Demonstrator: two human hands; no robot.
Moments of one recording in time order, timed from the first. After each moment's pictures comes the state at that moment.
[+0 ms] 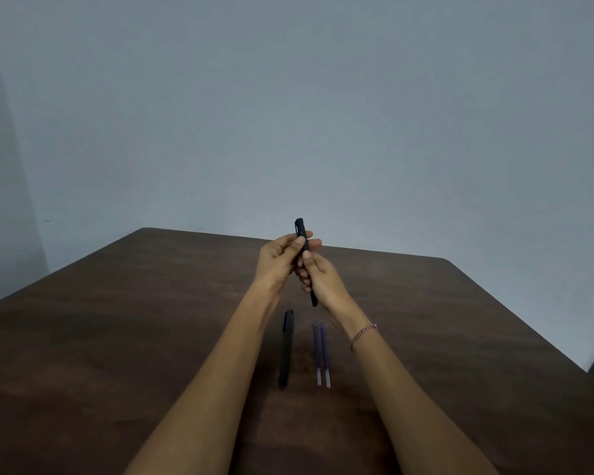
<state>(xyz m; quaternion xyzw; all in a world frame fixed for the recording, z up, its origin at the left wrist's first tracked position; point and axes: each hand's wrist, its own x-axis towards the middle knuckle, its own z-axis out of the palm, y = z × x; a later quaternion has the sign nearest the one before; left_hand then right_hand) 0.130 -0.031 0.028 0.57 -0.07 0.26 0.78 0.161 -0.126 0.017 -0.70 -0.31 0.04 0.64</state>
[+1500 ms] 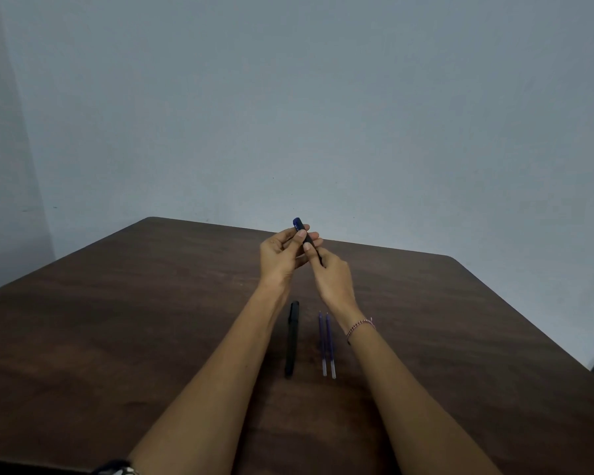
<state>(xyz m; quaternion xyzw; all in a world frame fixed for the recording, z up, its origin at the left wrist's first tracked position) 0.122 -0.038 0.026 0.51 -0.01 0.31 0.80 0.161 -0.124 0.010 -0.81 -0.27 -0.13 0.50</state>
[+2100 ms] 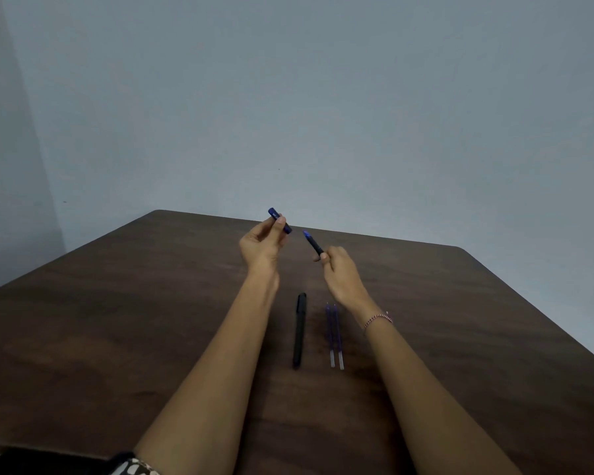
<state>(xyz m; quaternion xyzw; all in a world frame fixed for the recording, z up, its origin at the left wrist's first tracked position) 0.124 -0.013 0.027 0.41 0.12 0.39 0.82 0.174 -0.135 0.000 -0.85 -0.32 -0.12 0.41</state>
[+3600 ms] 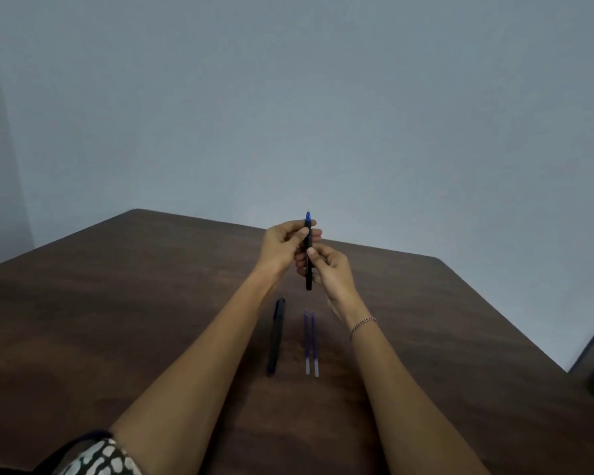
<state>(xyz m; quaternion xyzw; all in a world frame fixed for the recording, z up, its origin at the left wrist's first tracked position) 0.133 -0.045 0.038 0.62 -0.02 0.27 0.73 0.170 -0.144 0.010 -0.64 -0.29 0.03 0.71</state>
